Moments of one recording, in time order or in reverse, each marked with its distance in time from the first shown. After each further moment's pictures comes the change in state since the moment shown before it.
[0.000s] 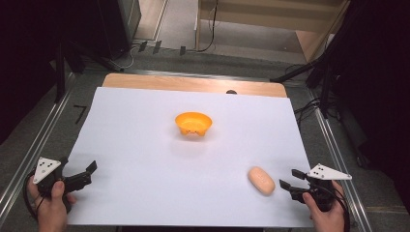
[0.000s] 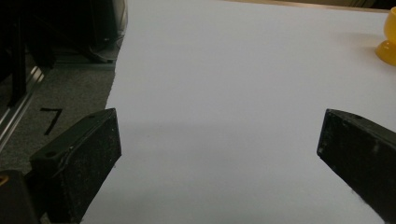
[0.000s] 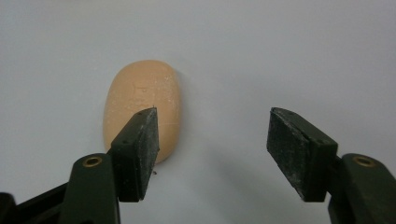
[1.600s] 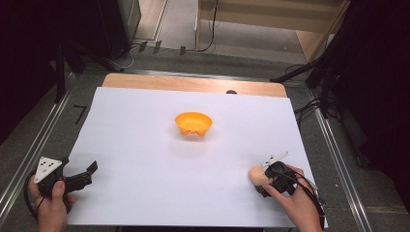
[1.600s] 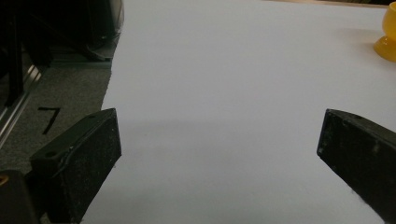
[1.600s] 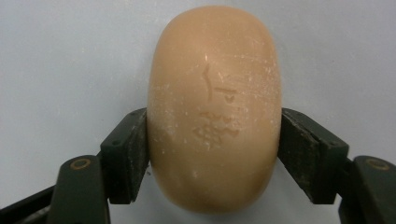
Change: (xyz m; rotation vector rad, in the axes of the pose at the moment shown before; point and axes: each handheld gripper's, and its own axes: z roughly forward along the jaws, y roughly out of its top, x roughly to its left) left arm 0.000 0.000 0.001 0.012 -0.009 0.006; right arm 0.049 0.046 0.075 0.523 -0.020 -0.137
